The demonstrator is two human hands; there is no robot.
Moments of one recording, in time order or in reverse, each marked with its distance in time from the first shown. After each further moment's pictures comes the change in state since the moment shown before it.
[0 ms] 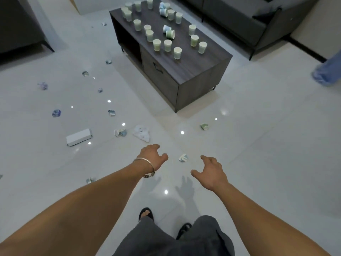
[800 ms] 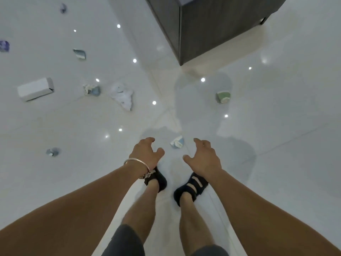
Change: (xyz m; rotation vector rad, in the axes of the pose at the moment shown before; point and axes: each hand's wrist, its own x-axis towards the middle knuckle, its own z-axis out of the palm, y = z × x) left_hand 0.333 0.026 0.211 -0.162 -0.129 -0.410; right_hand 0.417 0.122 0.086 -0.057 -0.323 -0.079
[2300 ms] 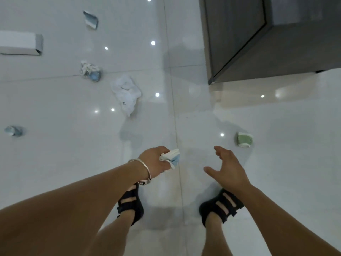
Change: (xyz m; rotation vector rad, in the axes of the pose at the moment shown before) left_hand 0.182 0.002 -0.010 -0.297 -0.216 0.071; right_hand 0.205 0.005 -0.062 -0.123 -0.043 -0.202
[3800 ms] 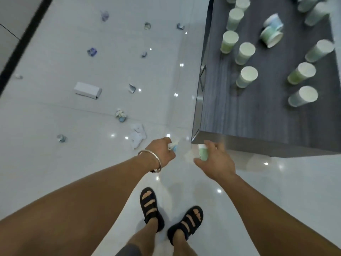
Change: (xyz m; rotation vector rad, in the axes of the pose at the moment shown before) left_hand -0.150 0.276 -0.087 0.010 0.527 0.019; right_hand -0.057 -0.143 -0.302 -0.389 0.114 -0.253
